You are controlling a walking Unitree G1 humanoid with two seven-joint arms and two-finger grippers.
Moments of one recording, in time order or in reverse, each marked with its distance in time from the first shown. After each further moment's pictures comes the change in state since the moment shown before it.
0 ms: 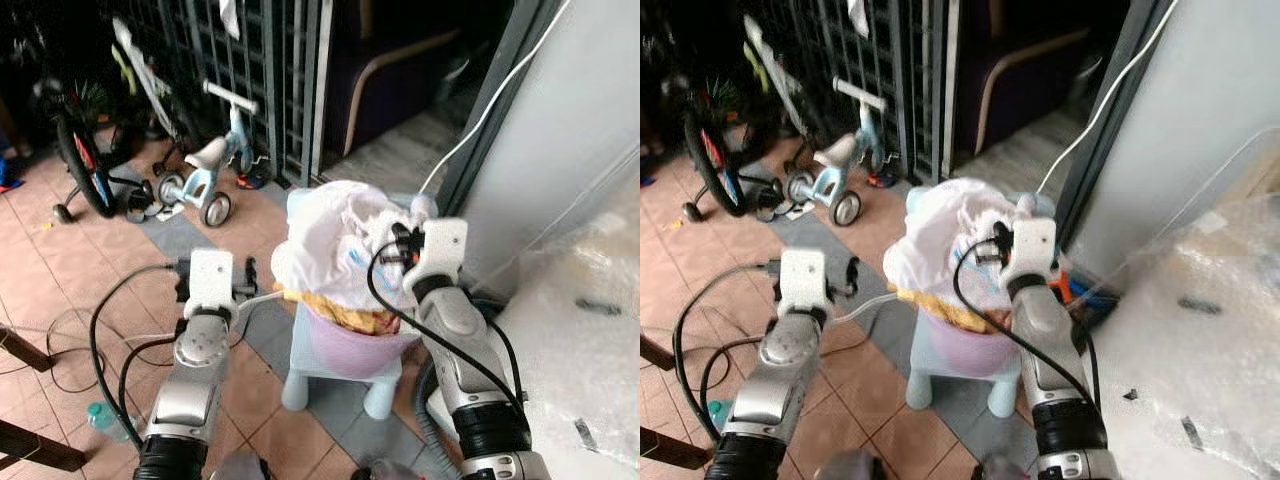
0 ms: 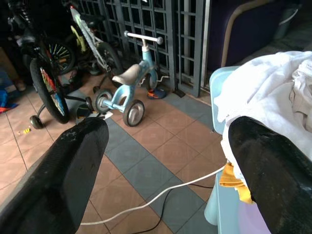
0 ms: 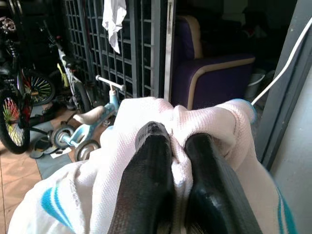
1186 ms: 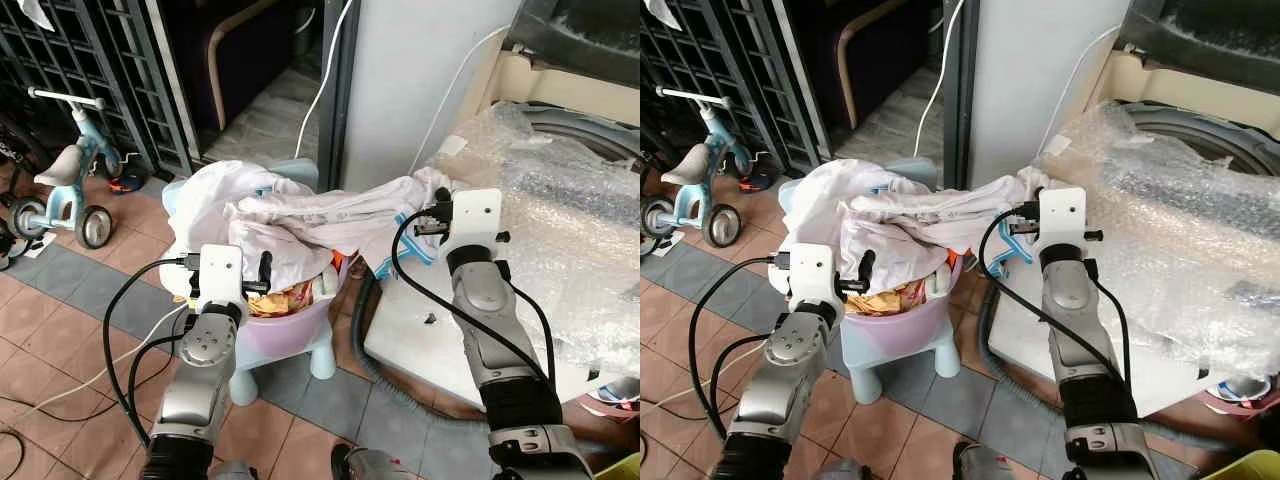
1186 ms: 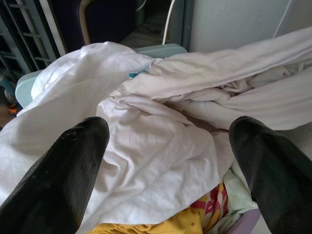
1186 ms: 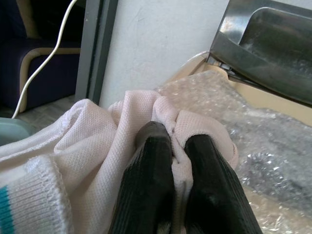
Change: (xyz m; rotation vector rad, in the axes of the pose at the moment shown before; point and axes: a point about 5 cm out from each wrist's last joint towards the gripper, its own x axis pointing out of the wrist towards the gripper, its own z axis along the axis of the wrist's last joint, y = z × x) left arm -0.003 -0.014 0.003 -0.036 -0.024 -0.126; right arm 0.015 -0.049 0.038 -0.259 -0.113 -0.181
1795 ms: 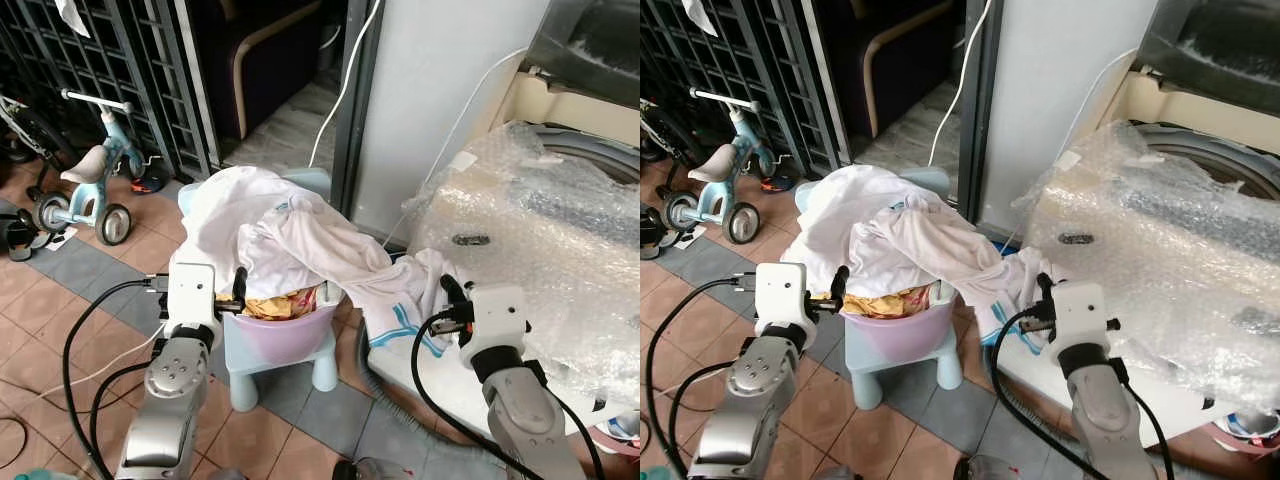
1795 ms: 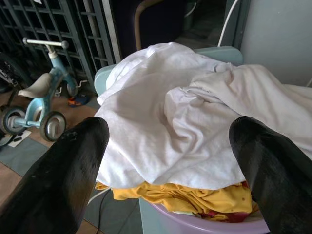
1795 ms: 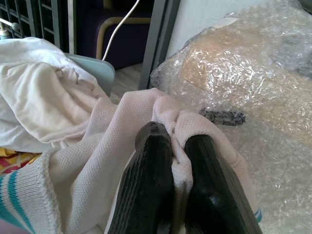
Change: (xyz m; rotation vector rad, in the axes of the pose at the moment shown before) left arm -0.034 0.029 -0.006 0.007 0.017 0.067; right arm -0.125 0.005 -0.034 0.051 0.202 0.183
